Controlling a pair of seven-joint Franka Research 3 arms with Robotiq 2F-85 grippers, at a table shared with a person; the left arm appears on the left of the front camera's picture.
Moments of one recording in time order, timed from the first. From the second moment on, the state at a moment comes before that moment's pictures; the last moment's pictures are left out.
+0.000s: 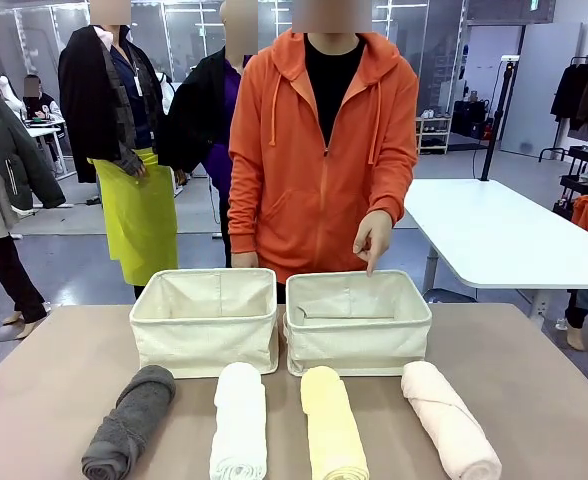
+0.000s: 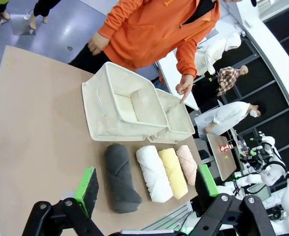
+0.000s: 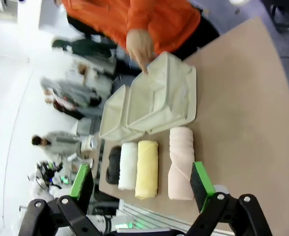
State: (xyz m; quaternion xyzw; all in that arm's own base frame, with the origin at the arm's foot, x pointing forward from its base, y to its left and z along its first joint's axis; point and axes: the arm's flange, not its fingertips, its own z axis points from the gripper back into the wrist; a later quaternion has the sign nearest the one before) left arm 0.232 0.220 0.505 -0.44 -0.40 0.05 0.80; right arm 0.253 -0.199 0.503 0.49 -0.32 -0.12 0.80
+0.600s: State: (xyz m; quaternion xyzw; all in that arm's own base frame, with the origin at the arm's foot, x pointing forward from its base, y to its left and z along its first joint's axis) left arm 0.232 0.220 0.505 -0.44 -0.40 0.05 0.80; right arm 0.336 -0.057 0.487 0.39 -0.19 0.02 0.90
